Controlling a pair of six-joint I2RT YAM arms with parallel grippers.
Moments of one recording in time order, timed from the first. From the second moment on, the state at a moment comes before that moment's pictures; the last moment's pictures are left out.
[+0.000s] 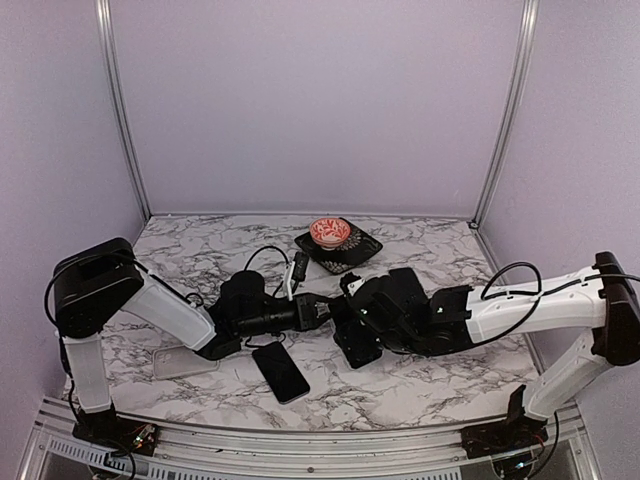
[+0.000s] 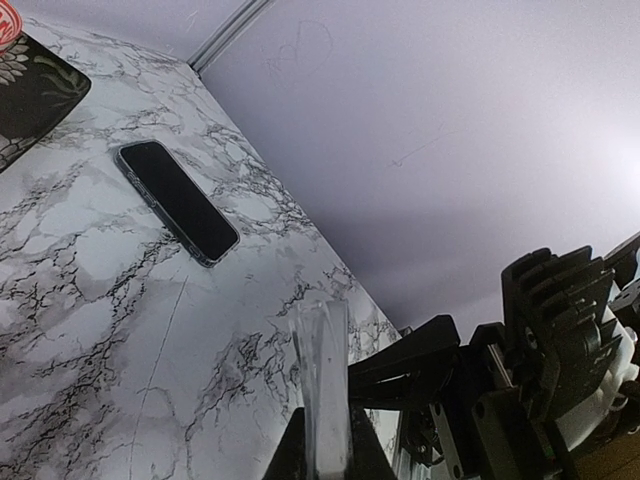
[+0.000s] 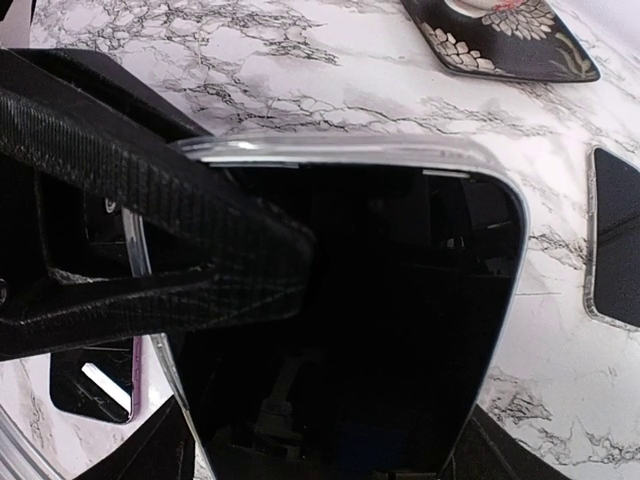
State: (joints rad) left arm -0.97 1.94 0.82 1.04 0.29 -0.83; right arm 1.15 1.48 0.92 -0.32 0.39 0.49
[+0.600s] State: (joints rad) left arm -1.05 1.58 0.83 0.67 0.40 -0.38; right arm 1.14 0.90 0.66 -0.12 0.20 0.21
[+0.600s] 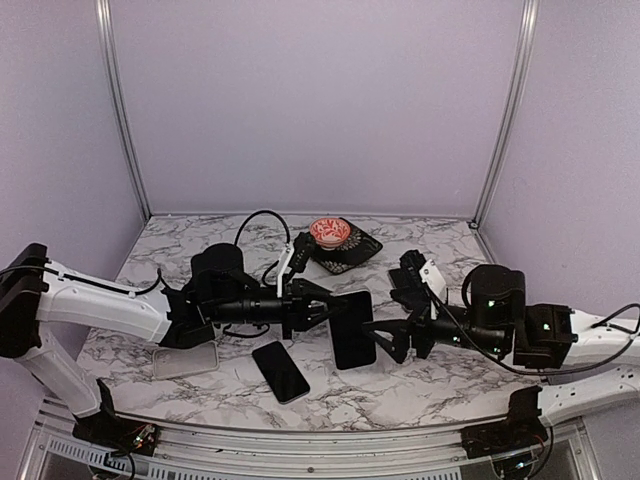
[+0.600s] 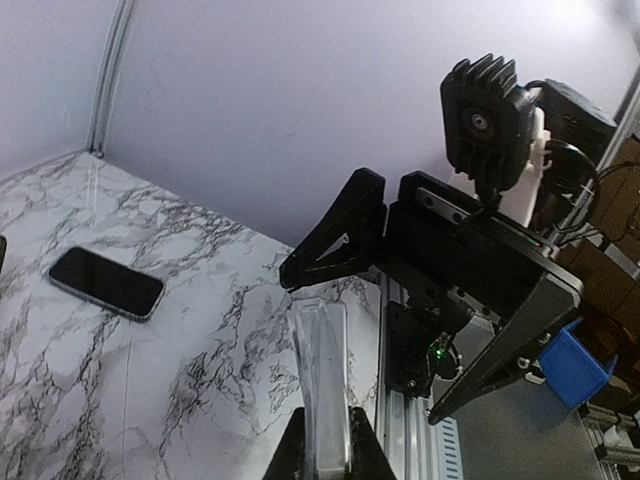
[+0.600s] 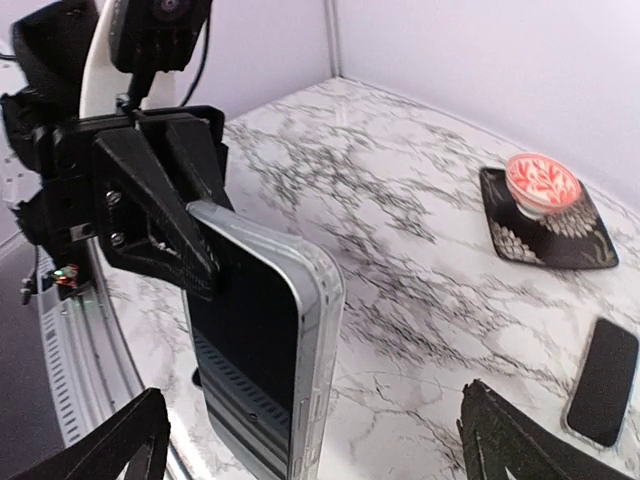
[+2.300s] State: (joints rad) left arm -1.21 1.35 0.83 0.55 0.38 0.03; right arm 1.11 0.95 0.87 0.08 -0.44 -0.07
